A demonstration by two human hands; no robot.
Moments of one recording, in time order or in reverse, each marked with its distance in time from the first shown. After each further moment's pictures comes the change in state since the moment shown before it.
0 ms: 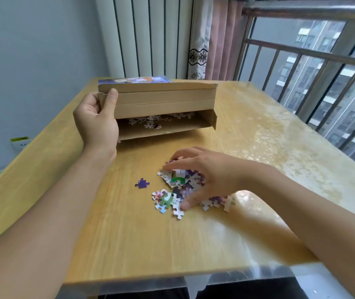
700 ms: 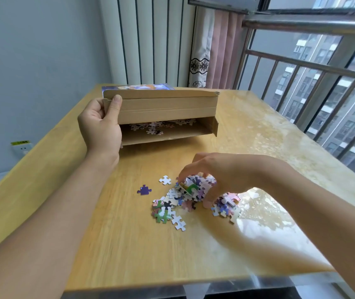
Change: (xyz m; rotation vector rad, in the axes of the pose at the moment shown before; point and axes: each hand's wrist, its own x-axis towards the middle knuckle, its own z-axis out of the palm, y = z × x) left_hand 0.001 0.001 0.000 -0.038 0.003 -0.004; right_hand -0.004 -0.007 -0.031 -0.005 -0.236 0.172
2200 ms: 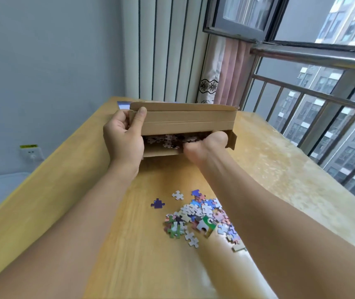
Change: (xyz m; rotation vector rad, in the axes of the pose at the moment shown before) left_hand 0.000 0.009 0.002 -0.046 -0.027 0.043; right_hand 0.099 -0.048 -0.053 2.673 1.033 0.172
